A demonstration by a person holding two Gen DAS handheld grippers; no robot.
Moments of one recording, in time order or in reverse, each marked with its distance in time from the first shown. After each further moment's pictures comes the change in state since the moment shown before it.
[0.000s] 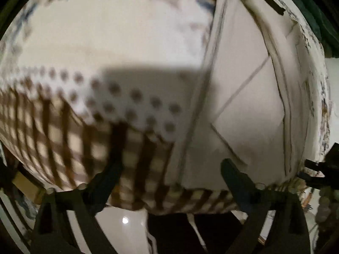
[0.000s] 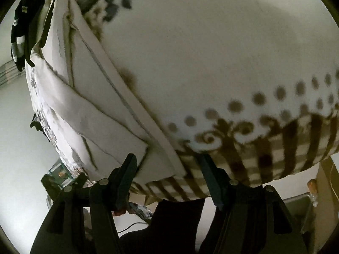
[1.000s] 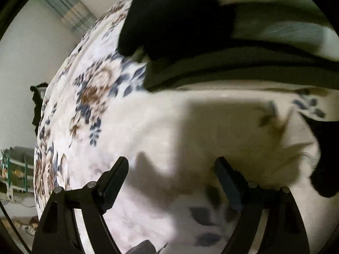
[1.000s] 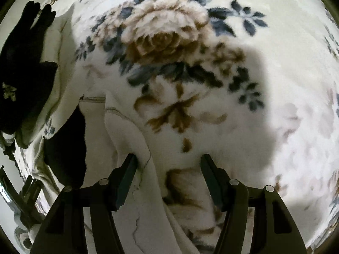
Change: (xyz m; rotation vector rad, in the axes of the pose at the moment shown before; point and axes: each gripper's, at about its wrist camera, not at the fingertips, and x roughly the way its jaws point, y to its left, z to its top) left arm -0.026 -0.104 0.371 0.210 -0.462 0.535; right arm -0.057 0.247 0.309 -0.158 -0.372 -0.266
